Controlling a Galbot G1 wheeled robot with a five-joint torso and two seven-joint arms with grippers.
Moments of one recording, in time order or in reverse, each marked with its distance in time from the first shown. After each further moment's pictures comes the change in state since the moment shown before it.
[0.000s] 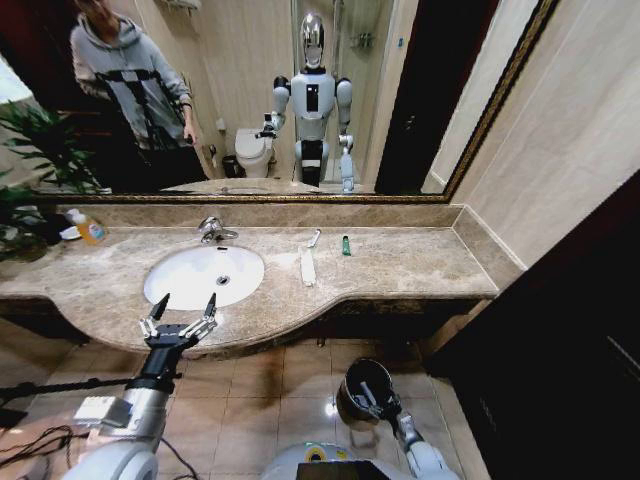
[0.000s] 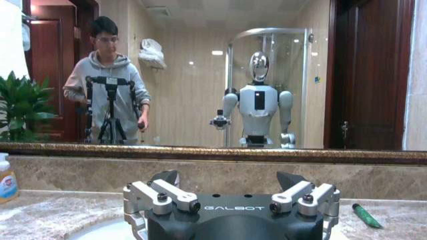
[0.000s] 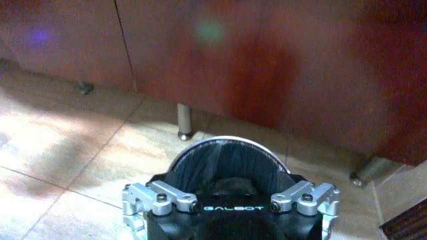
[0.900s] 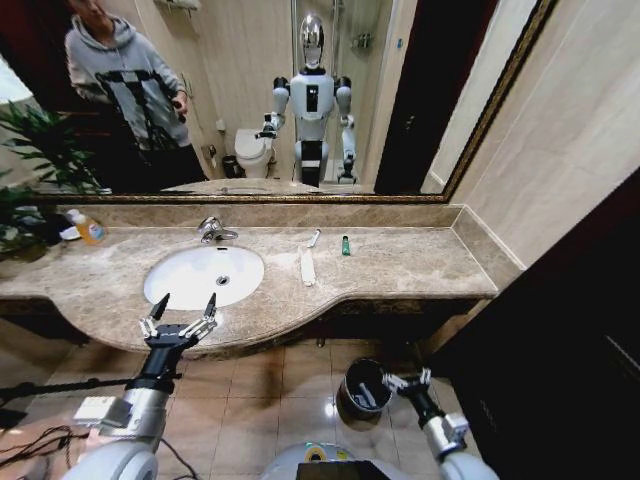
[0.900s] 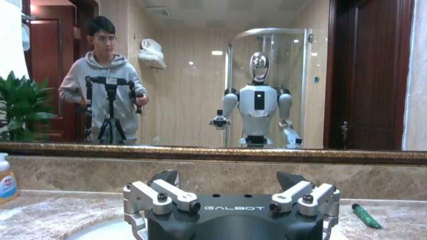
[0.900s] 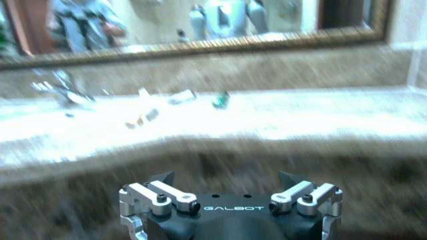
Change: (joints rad) left arm 0.000 0.000 0.000 0.000 0.000 0.000 0.000; right arm -0.455 -0.070 0.052 1.072 0.358 -0.172 0.037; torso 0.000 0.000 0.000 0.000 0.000
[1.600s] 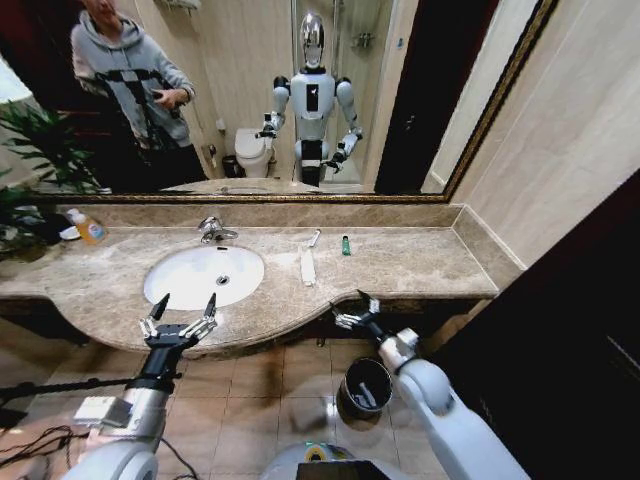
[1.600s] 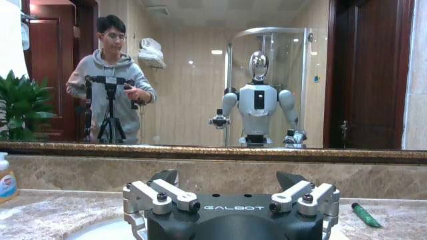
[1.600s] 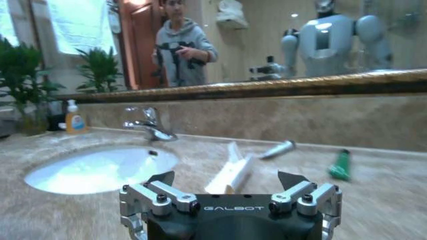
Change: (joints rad) left arm 0.000 0.000 0.000 0.000 0.000 0.000 0.000; right arm 0.616 -0.195 -0.427 -0.122 0.120 -0.232 0.075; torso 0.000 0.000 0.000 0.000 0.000
